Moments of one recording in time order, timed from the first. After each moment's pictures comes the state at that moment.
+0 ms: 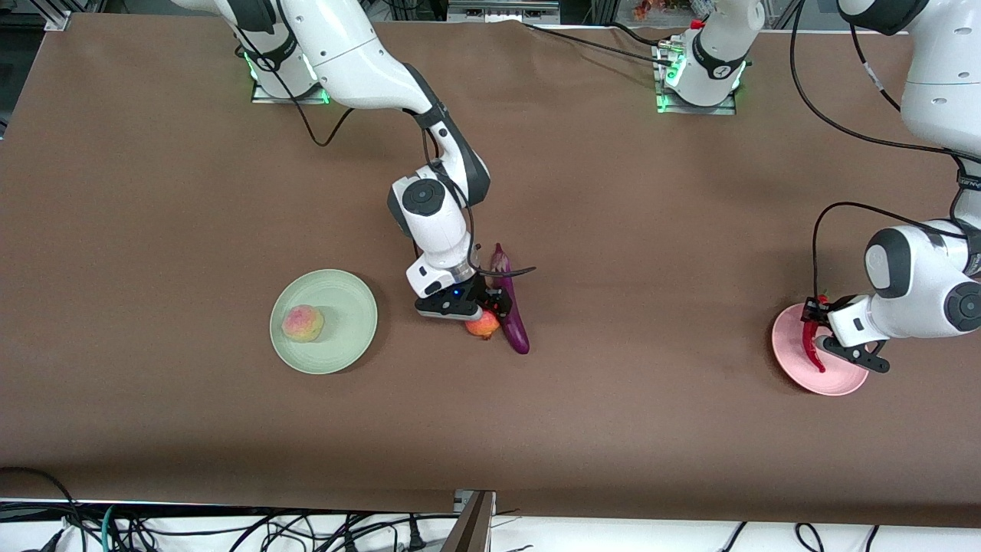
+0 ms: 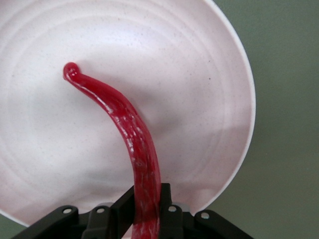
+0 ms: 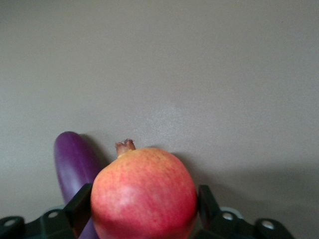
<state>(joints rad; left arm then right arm) 0.33 0.72 -0.10 -1.62 0.13 2.16 0.56 0.86 0.90 -0.21 -1.49 0.27 2.81 0.74</state>
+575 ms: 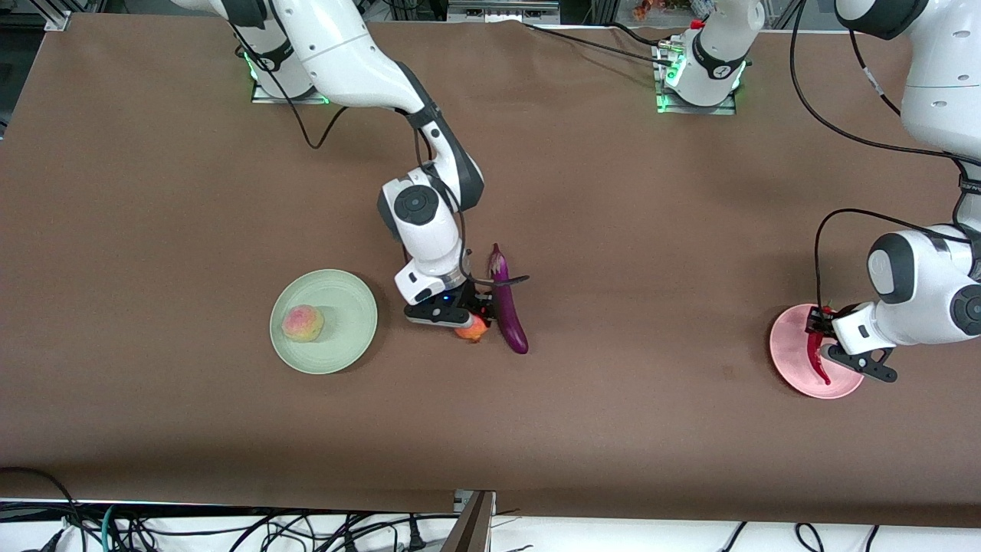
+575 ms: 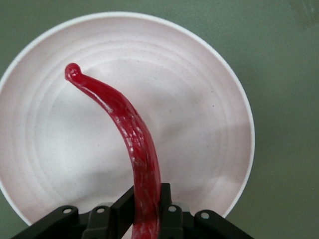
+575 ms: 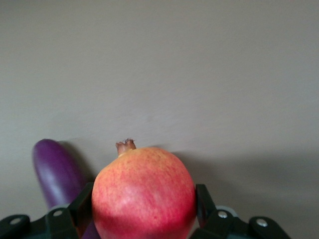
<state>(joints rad) 0.33 0.74 -0.11 -1.57 0.13 2.18 0.57 0.85 0.84 -0.27 -1.47 0.26 2.57 0.65</state>
